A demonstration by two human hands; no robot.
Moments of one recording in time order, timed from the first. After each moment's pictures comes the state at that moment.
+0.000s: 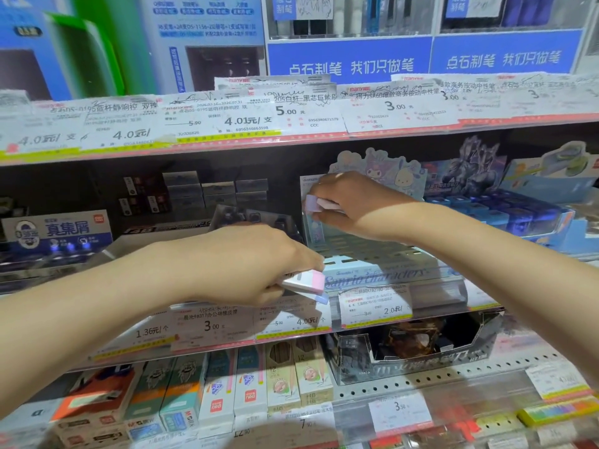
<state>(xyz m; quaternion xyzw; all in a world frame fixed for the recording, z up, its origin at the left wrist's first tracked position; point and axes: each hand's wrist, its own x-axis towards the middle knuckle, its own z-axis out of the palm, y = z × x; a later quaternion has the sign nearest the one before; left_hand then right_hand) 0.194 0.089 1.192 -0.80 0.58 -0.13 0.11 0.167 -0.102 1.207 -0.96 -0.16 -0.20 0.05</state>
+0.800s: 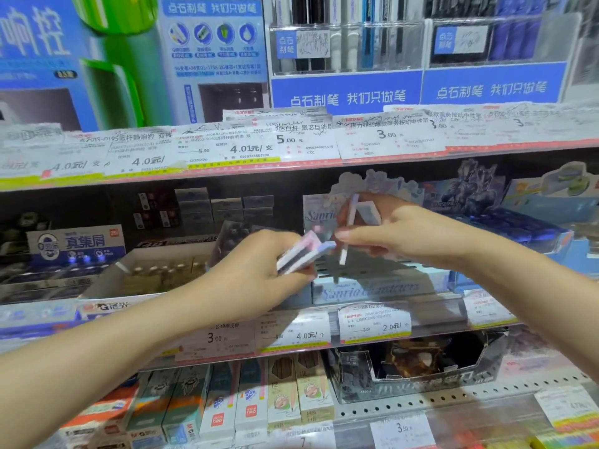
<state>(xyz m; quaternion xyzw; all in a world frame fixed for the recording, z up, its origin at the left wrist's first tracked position) 0.169 0.087 1.189 -0.83 0.49 -0.07 -0.28 0.113 -0.114 1.212 -0.90 -0.10 -0.08 0.42</state>
